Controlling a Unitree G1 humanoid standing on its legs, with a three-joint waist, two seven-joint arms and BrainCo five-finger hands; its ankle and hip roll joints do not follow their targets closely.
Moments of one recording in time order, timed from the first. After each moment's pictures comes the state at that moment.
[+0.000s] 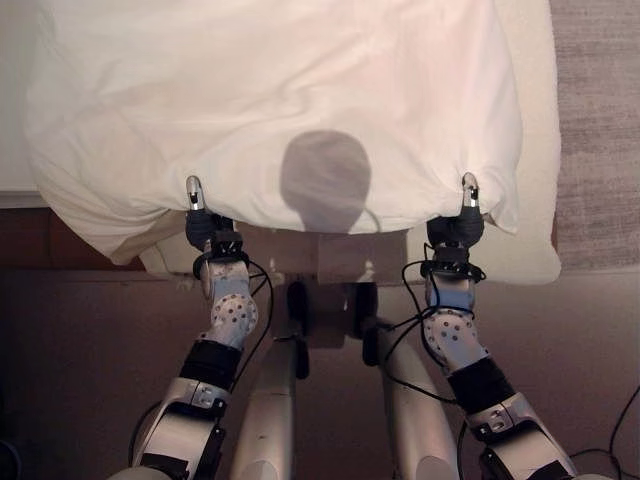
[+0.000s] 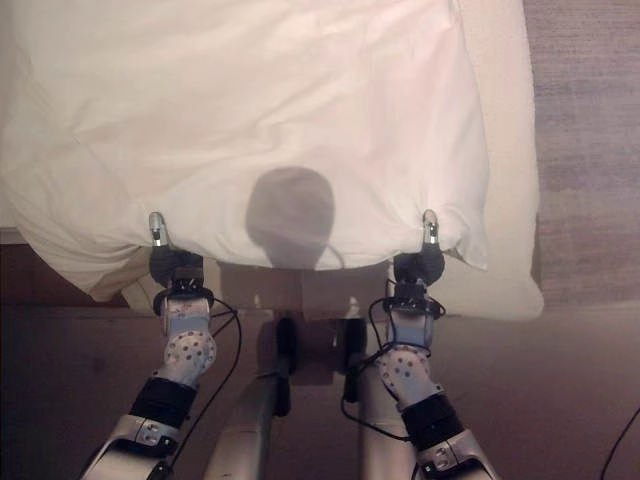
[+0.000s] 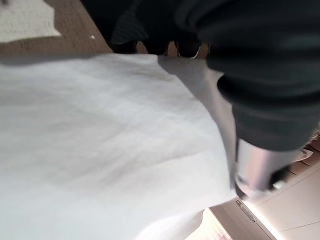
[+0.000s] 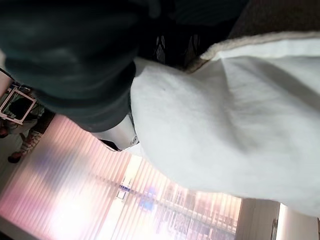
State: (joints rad) left arm -0.48 0.22 -0.10 0.23 -1.27 -0.54 0.35; right arm -0.43 -0.14 0.23 0.12 1.43 -0.59 0.00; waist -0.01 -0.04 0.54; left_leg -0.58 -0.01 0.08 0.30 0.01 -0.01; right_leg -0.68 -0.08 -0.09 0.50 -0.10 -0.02
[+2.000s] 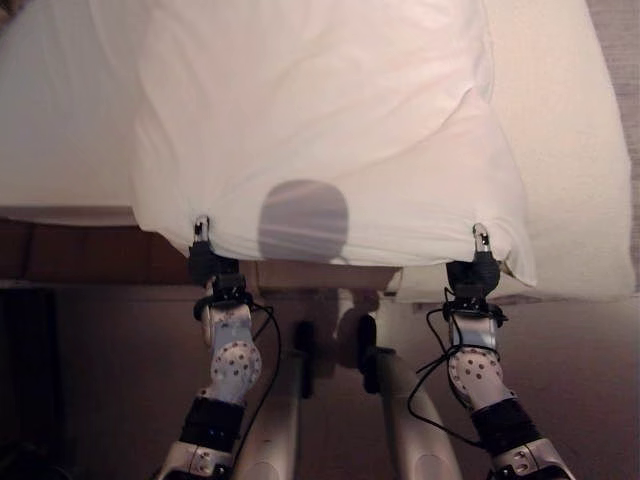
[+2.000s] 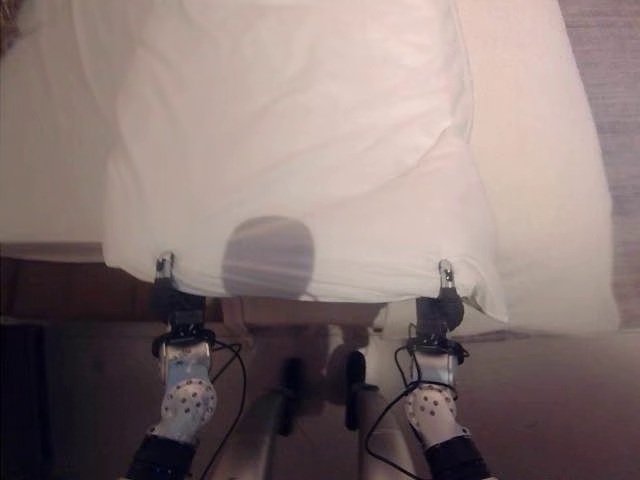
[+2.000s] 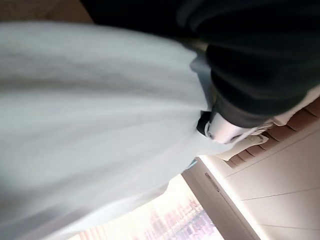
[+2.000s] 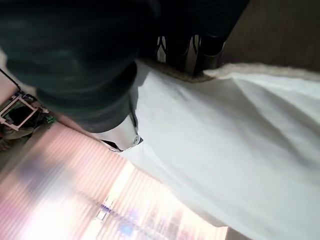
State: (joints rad) left arm -0.26 0.12 -0.10 0.05 -1.19 -0.51 0.22; right arm -0.24 -0.18 0.16 0.14 1.39 -0.52 -0.08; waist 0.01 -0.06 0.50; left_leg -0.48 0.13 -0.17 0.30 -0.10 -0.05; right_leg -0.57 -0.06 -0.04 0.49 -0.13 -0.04
